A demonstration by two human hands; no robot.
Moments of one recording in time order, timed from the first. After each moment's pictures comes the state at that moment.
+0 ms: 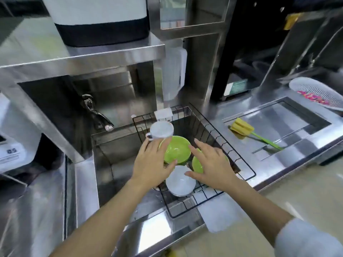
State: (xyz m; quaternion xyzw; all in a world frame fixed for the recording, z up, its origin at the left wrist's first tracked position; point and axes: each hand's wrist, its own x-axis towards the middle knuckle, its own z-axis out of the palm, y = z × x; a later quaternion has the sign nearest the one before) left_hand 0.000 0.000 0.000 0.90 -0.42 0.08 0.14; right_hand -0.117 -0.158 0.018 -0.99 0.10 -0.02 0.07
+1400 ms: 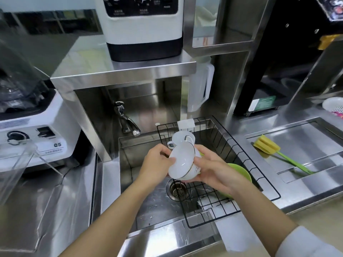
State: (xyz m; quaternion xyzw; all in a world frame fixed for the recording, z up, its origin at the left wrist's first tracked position) left_hand -0.007 0.031 0.070 0.82 -0.10 -0.16 0.54; right_hand -0.078 -0.127 0.056 -0.54 0.05 0.12 0.83
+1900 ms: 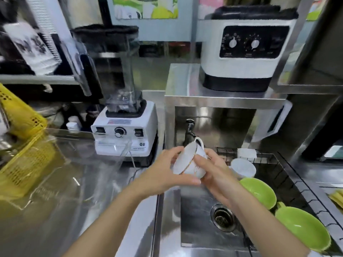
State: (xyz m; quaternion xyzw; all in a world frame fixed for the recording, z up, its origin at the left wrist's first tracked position) left_hand -0.008 0.197 0.136 0.81 -0.20 -0.15 0.53; right_hand -0.026 0.033 0.118 -0.58 0.00 0.09 0.81
